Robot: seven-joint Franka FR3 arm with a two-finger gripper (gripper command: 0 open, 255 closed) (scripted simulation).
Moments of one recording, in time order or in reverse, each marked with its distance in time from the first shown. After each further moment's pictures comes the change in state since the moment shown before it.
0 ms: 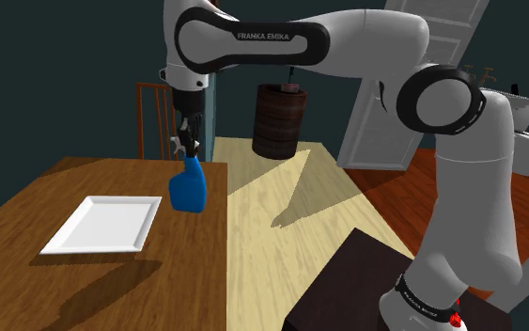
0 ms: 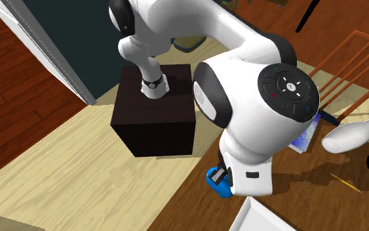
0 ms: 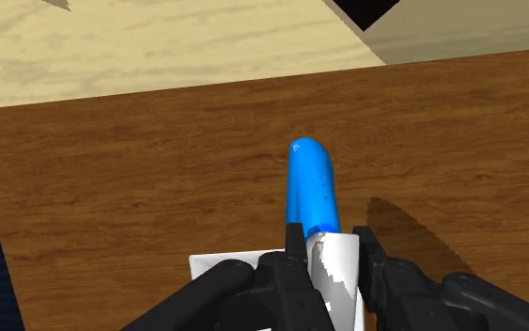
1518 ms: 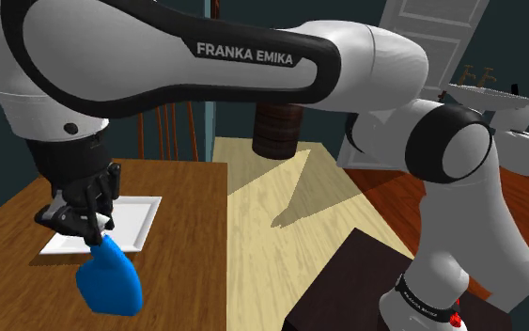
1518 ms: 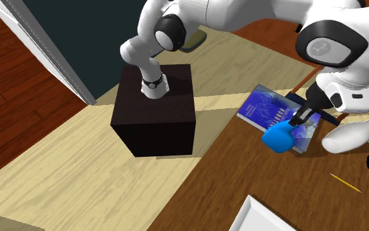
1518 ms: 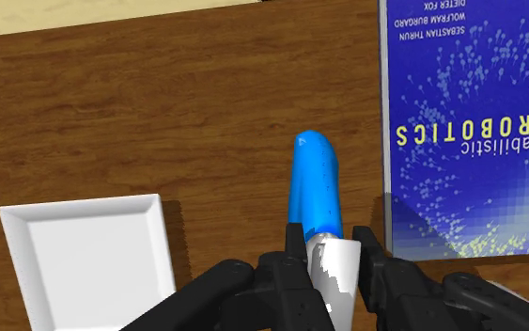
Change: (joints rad) arm 0.410 0.211 0.108 0.325 -0.093 -0.126 0.466
